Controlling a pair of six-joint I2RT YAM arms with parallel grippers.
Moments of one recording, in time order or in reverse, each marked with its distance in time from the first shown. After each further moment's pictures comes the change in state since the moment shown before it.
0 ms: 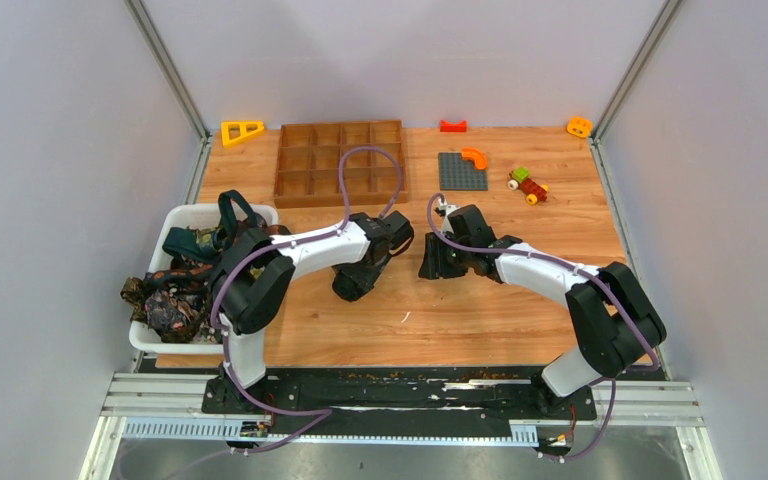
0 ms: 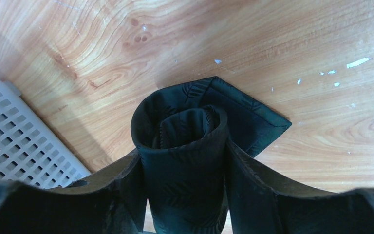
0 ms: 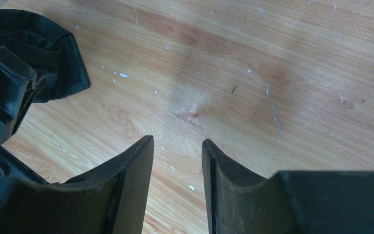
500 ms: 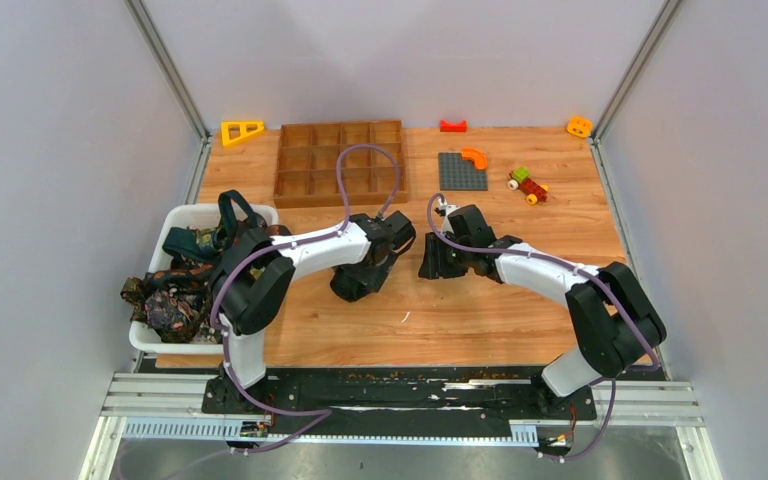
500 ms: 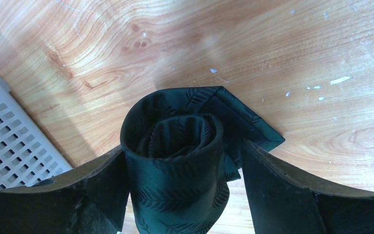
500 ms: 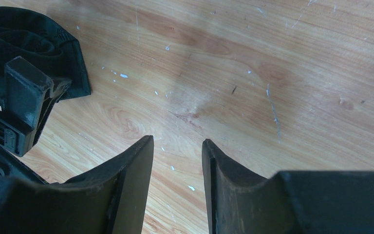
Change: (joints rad) left arm -0.014 0.003 0.000 0.026 -0.023 -0.083; right arm 0.000 0.000 -0.001 0.002 0.000 0.000
